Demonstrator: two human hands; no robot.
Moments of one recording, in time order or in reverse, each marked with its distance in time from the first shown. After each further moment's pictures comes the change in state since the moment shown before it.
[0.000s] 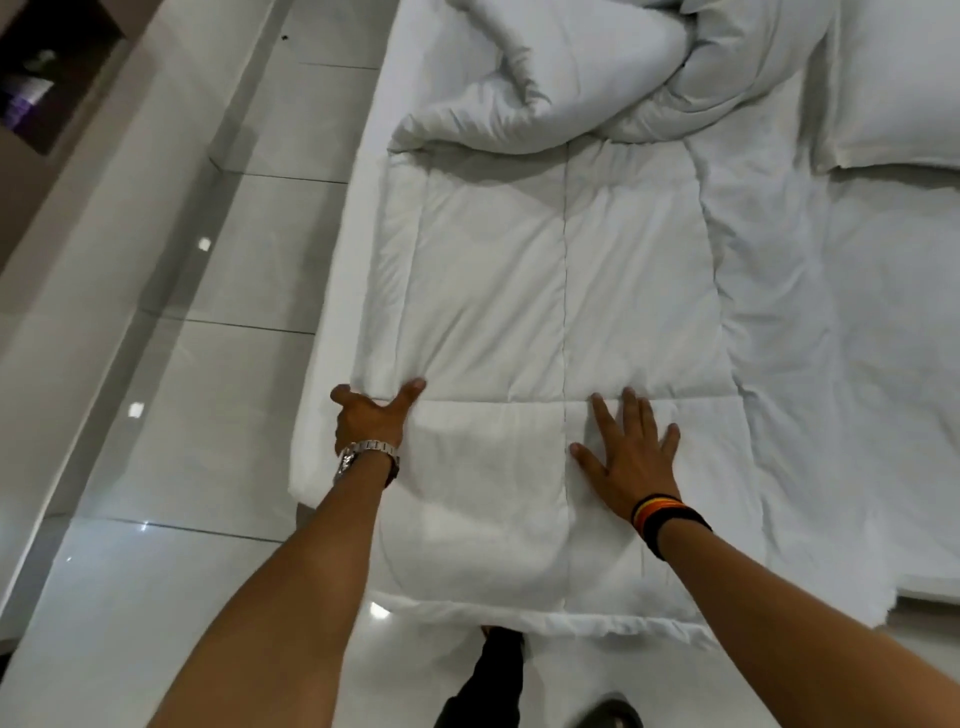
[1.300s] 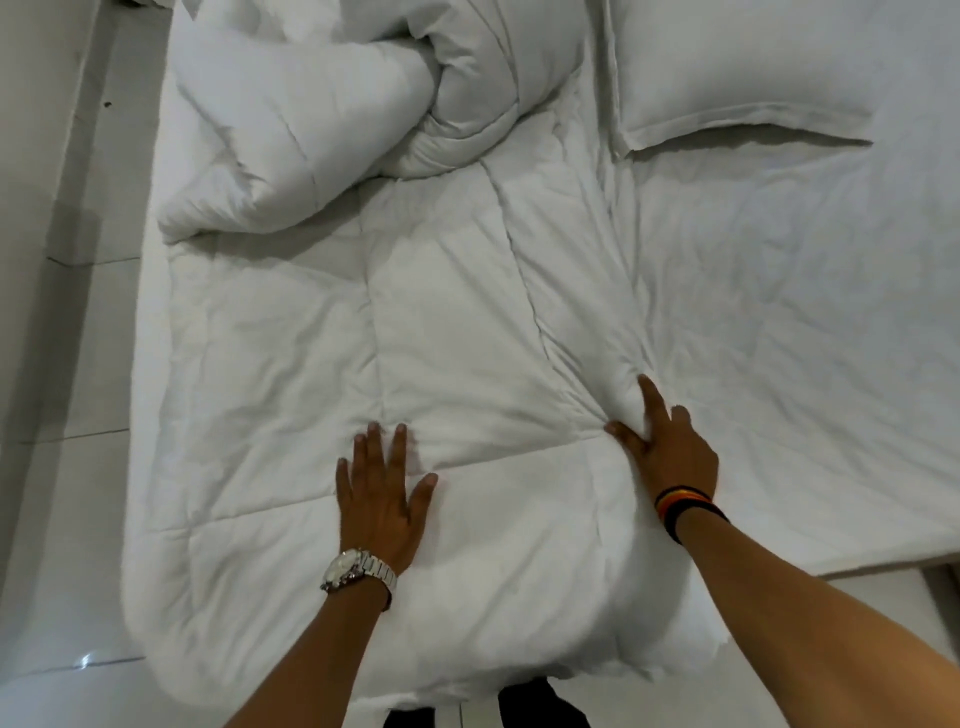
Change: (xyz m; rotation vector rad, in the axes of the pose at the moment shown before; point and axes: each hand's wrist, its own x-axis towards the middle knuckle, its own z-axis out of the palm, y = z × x) left_hand -0.115 0.054 0.181 0.736 -0.117 0.917; right_hand 0.041 0.260 -0.042 0.348 0.298 0.395
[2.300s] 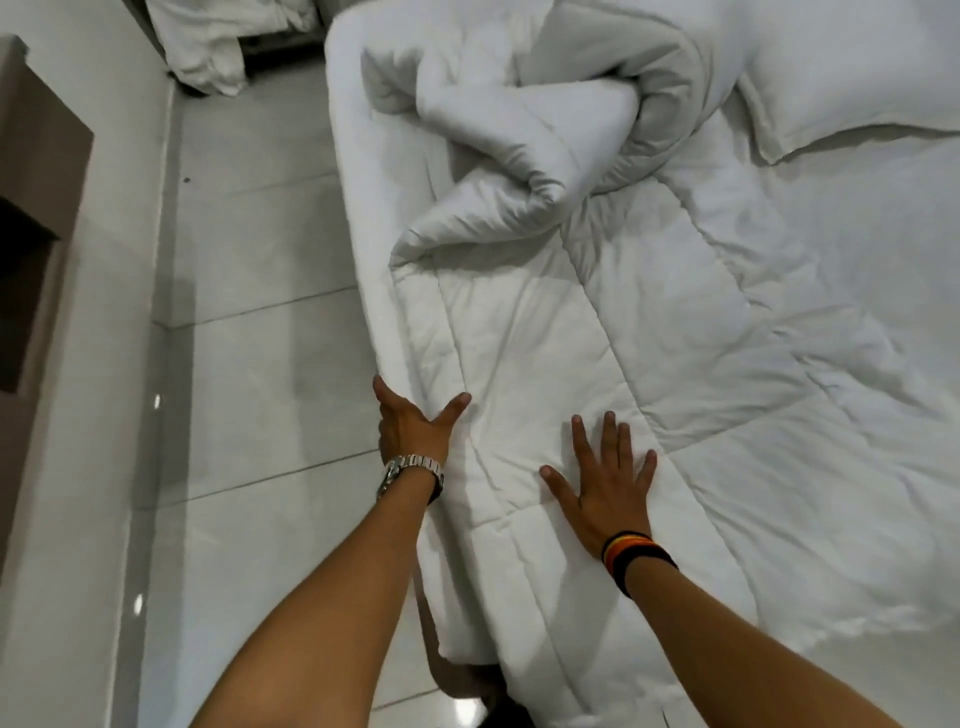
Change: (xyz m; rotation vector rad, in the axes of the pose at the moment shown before) left_hand 0.120 -0.332 -0.151 -0.678 -0.017 -0.386; right_hand -0.218 -0.425 0.191 -0.092 -0.098 -0.071
